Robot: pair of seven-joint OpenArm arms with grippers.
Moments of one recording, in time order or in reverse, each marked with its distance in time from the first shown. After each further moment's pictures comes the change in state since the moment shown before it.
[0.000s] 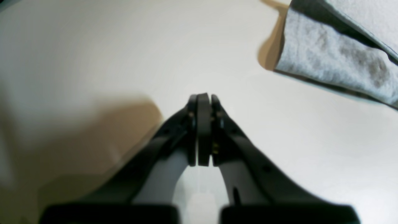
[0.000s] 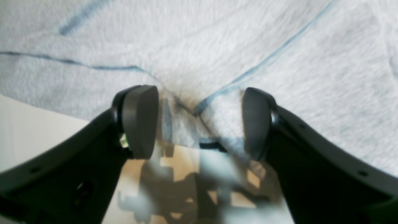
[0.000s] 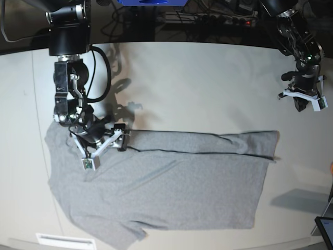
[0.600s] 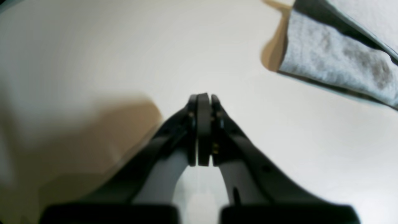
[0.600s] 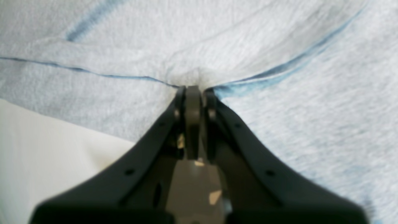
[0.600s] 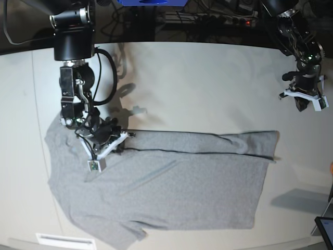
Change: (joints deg) left arm 0.0 -0.2 -0.2 0.0 0.0 0.0 0.0; right arm 2.1 -1.9 -0.1 -4.8 0.0 0.0 1.8
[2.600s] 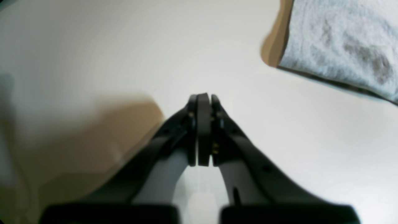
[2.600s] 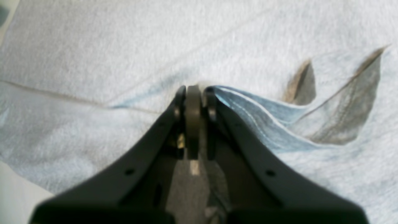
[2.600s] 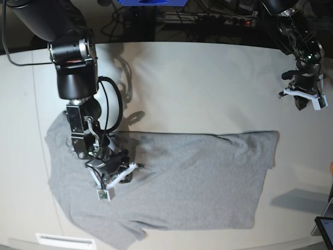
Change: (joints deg) left arm 0.4 0.2 0.0 0.0 0.0 0.0 0.0; right arm 15.7 -1.0 -3.5 -21.0 -0.4 0.0 12.7
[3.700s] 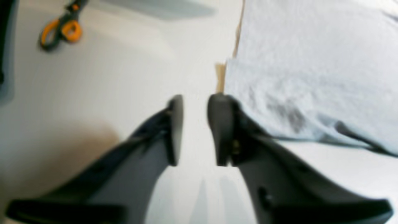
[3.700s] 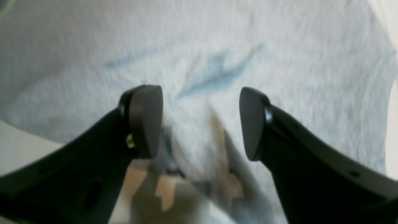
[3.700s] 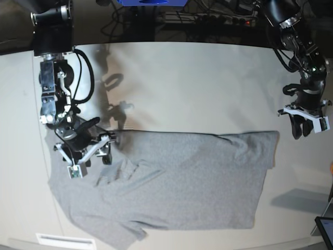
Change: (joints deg) left arm -5.9 -0.9 2.7 6.5 2.8 -7.9 0.1; right arm -18.8 10.5 0.0 32.9 0.0 -0.3 -6.9
